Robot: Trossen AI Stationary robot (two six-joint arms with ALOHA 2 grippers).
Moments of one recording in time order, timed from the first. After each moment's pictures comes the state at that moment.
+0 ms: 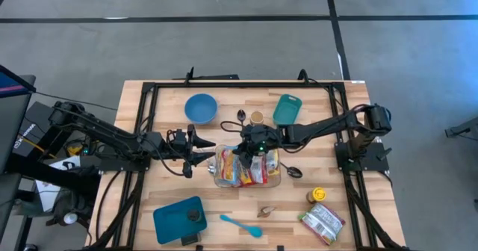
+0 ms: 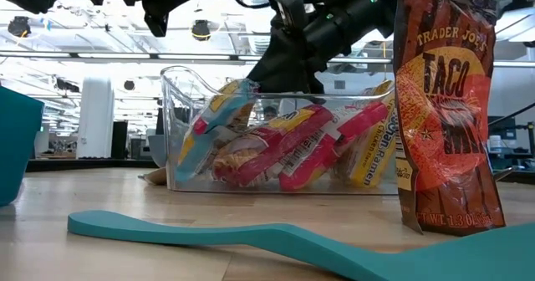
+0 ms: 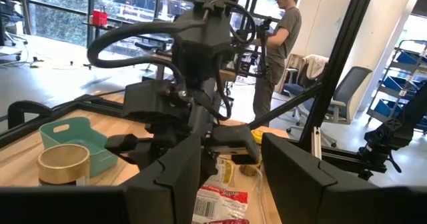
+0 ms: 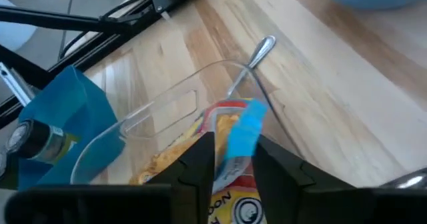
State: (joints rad) left arm -0.29 1.03 0.39 0.72 -0.34 -0.19; right arm 0.03 1.74 1.05 0.11 0.02 0.57
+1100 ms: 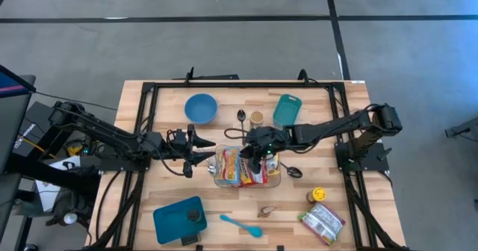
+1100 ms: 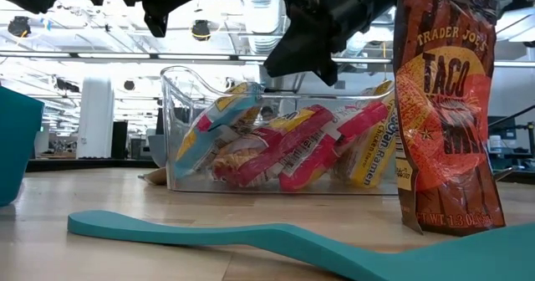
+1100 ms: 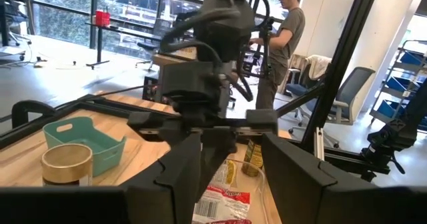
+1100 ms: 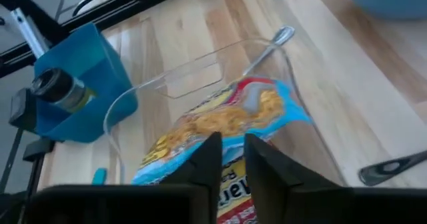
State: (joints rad) left arm -0.29 1.03 0.39 0.71 -0.35 -0.19; right arm 0.08 1.63 1.05 -0.04 0.03 0.43
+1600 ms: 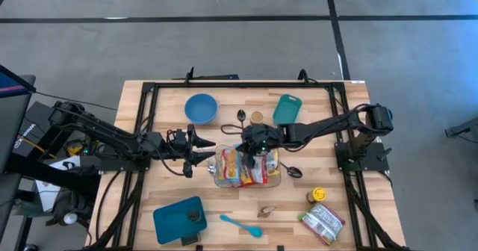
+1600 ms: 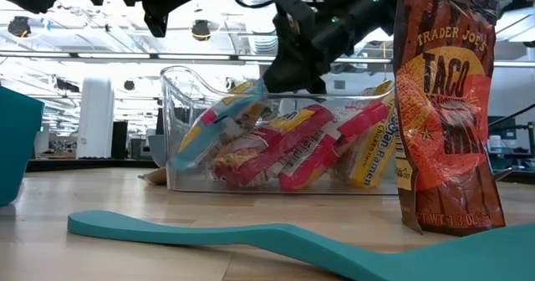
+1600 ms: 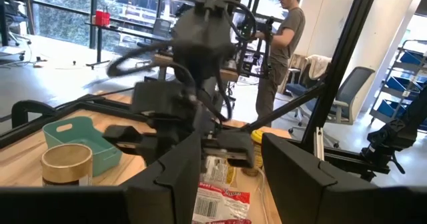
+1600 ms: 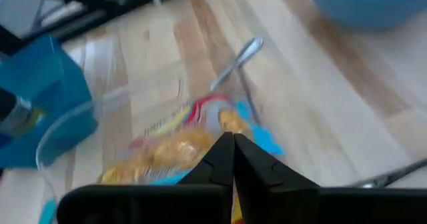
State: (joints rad) left arm -0.29 1.03 0.39 0.71 -0.35 -0.19; right arm 0.03 1.72 1.04 0.06 0.05 0.41
